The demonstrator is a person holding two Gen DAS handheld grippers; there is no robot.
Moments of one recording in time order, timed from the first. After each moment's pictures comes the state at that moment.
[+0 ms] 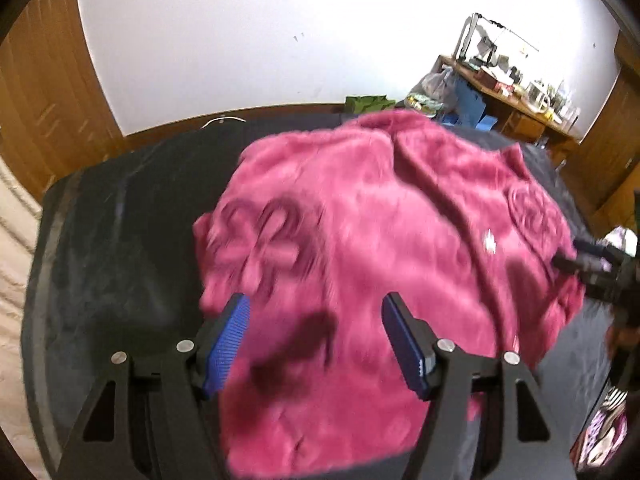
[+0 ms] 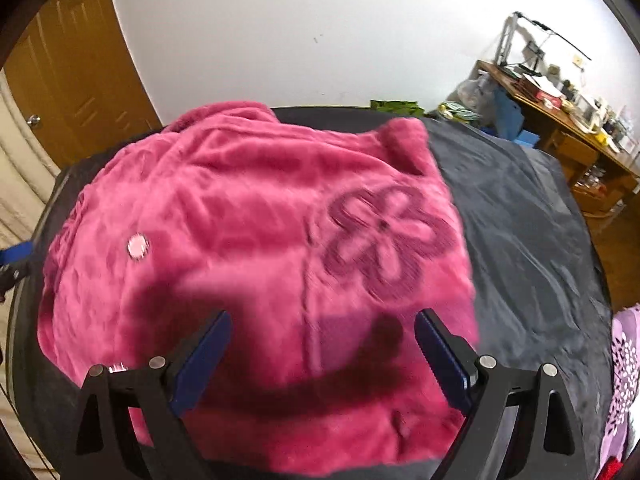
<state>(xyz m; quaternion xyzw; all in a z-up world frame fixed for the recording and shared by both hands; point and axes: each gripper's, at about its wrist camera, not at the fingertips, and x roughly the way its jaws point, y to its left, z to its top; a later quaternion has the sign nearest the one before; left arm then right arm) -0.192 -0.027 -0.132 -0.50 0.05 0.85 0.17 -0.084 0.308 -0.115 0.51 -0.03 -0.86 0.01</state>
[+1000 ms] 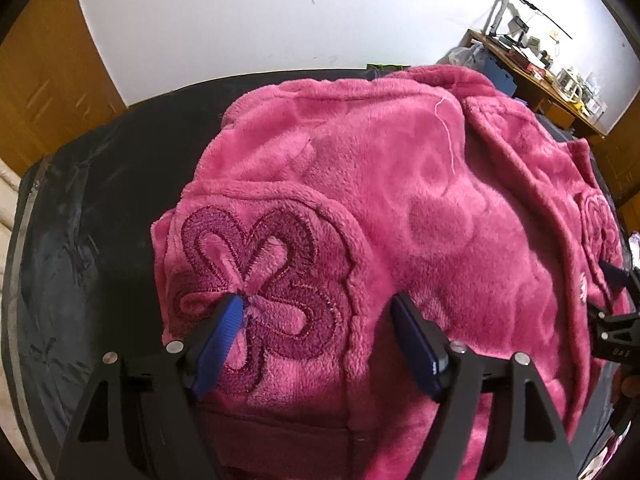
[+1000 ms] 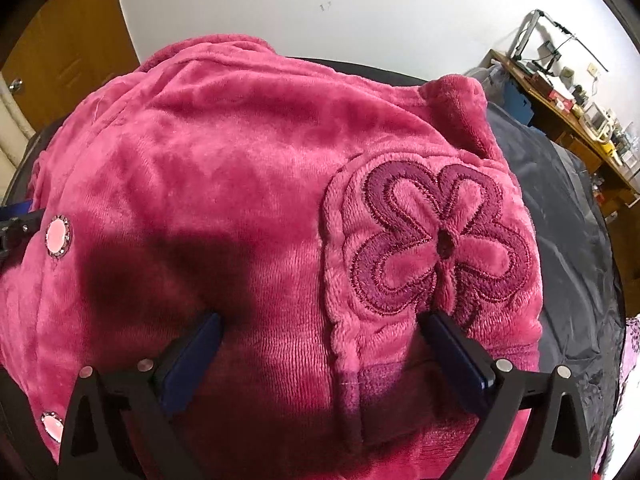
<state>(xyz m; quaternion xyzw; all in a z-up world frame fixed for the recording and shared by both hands) -0.232 -0.017 -0.204 -0.55 0.06 0.82 0.13 -0.114 0.293 -0.173 0.55 0.02 -0.83 0.00</state>
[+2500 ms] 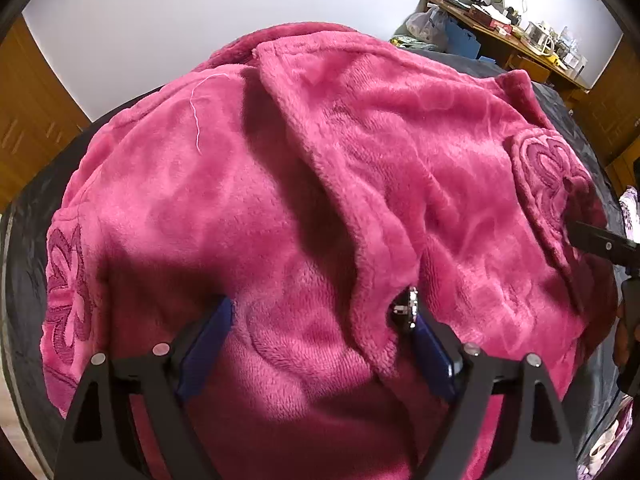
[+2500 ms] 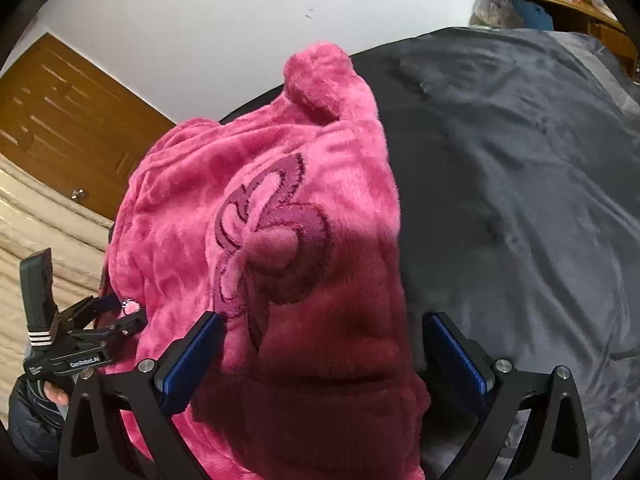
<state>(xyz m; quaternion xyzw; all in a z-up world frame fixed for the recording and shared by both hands) -0.199 0.073 -0.198 -0.56 0.12 0.80 0.17 -0.114 0.431 -0.189 0.53 -0.23 -0.81 0.12</state>
